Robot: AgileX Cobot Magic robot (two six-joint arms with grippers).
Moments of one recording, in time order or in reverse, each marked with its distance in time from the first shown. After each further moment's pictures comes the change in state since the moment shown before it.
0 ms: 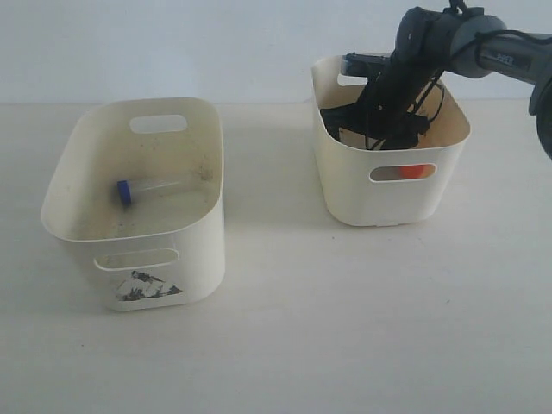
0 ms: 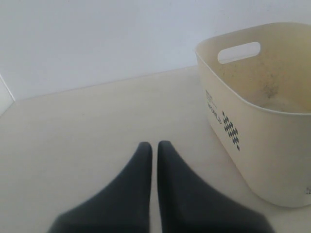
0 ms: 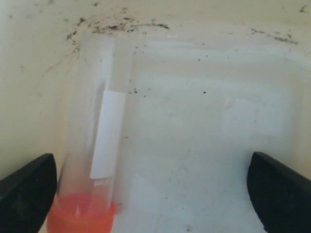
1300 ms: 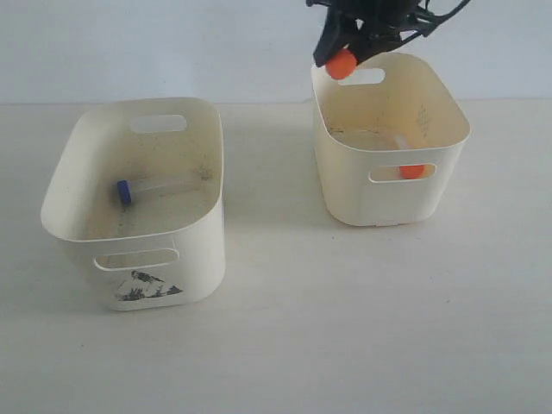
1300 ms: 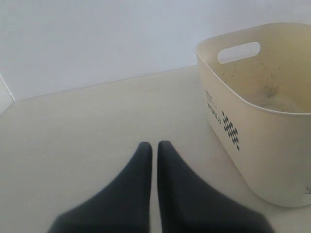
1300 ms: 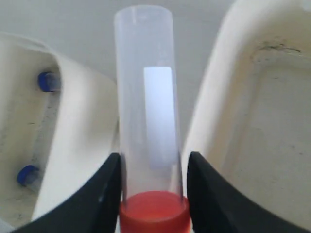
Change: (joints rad) left arm 0.000 0.000 0.000 0.000 0.000 0.000; right arm 0.045 -0.383 0.014 0.218 0.288 -0.138
